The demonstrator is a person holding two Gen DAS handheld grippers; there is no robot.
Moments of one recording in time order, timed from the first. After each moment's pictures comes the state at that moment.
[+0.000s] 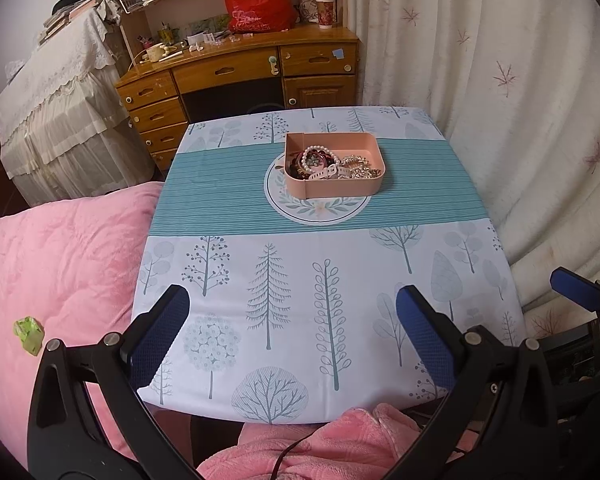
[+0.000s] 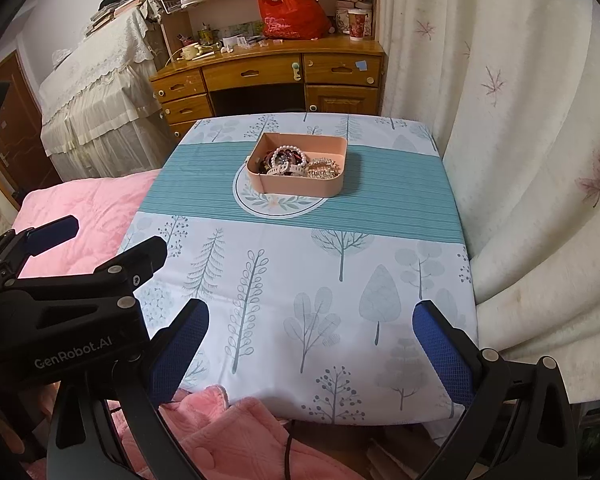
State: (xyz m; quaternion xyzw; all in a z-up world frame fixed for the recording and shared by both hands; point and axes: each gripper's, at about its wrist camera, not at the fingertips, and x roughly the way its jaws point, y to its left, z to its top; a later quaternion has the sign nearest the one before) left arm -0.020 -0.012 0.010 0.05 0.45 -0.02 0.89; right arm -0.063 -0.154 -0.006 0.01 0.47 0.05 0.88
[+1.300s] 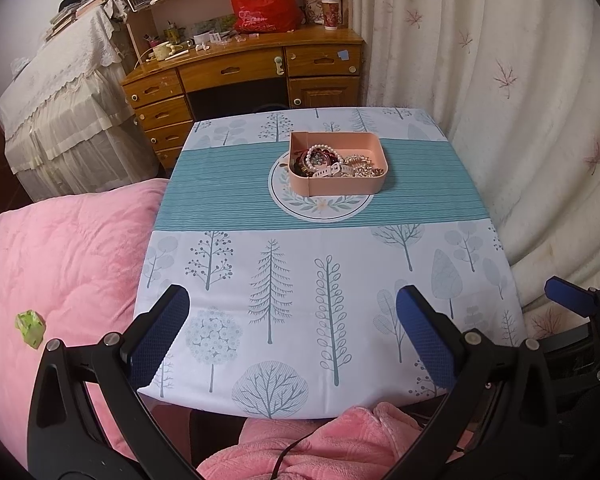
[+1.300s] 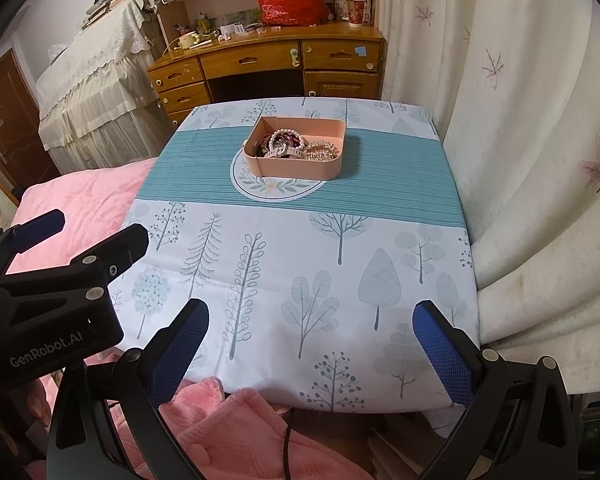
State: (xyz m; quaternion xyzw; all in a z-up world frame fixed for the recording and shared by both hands) left arm -0.022 -0.011 0.009 0.05 0.44 -0.02 0.89; right arm -0.066 -0.154 -0.022 0.01 0.49 0.04 0.87
